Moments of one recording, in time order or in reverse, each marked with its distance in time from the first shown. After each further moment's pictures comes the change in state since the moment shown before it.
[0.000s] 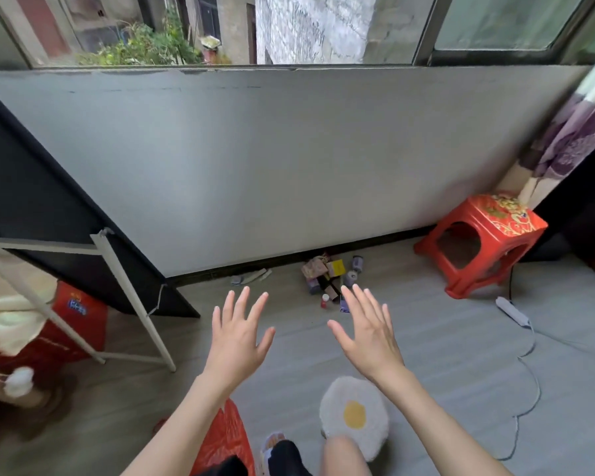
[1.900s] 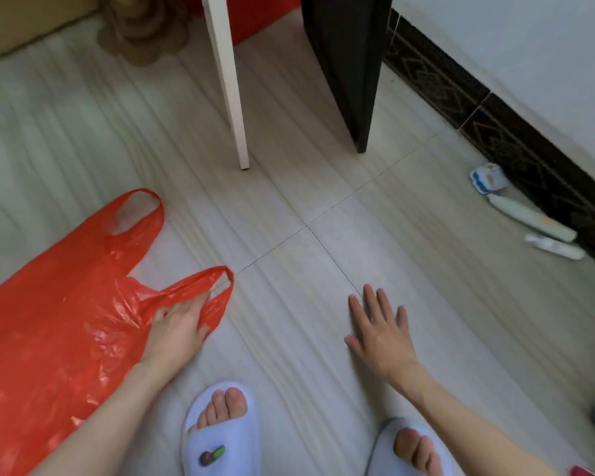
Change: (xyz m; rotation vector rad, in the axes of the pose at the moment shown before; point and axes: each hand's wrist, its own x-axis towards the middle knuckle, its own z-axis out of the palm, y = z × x) left_hand 0.063 -0.293 0.737 -0.186 -0.009 -1.327; right_hand 0.375 0.224 0.802 -0.672 -0.860 -1.131
